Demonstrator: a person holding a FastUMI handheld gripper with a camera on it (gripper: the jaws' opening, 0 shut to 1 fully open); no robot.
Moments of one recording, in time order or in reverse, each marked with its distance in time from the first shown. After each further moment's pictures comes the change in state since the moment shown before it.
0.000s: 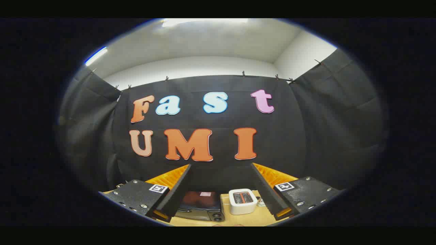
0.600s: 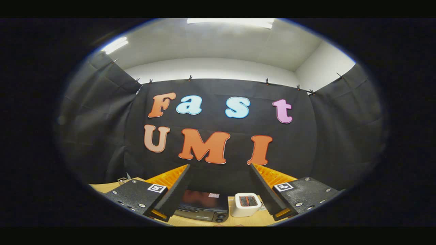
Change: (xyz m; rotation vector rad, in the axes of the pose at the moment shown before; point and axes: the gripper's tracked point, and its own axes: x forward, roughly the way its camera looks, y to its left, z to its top) arm -0.013 0.054 0.006 -0.104 -0.011 0.096
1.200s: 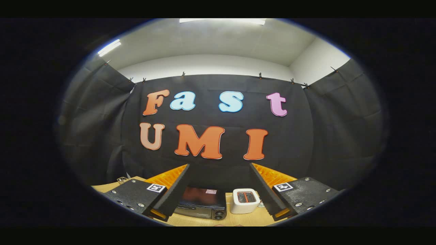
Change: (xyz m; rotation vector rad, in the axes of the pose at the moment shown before) arm 0.000 -0.029 -0.020 0.043 0.044 -0.040
